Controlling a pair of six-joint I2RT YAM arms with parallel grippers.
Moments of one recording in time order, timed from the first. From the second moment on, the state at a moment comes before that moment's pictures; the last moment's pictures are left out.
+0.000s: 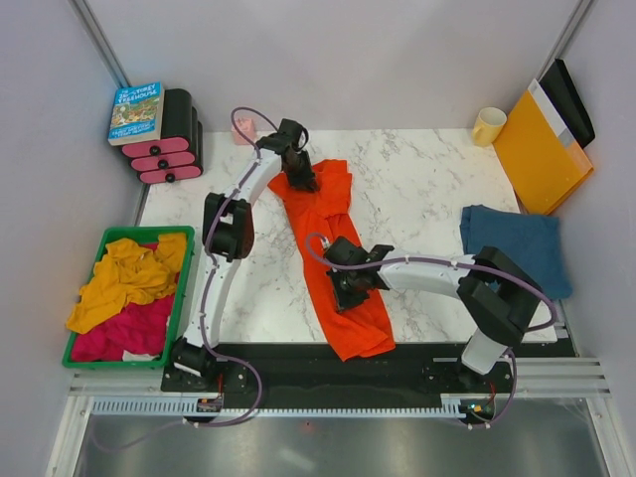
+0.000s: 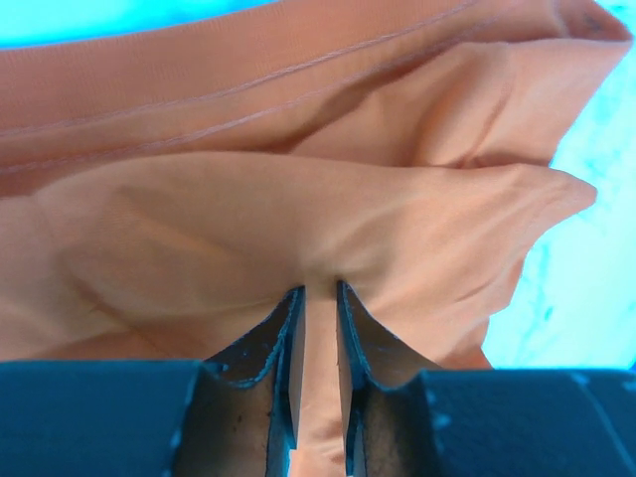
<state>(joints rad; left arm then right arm) -0.34 2.62 2.42 -0.86 0.22 -0.59 0.93 1.67 0.96 -0.49 -0.07 0.64</state>
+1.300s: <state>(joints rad) -0.43 1.00 0.79 -0.53 0.15 -0.65 0.66 2.39 2.00 -0.45 0.27 0.33</state>
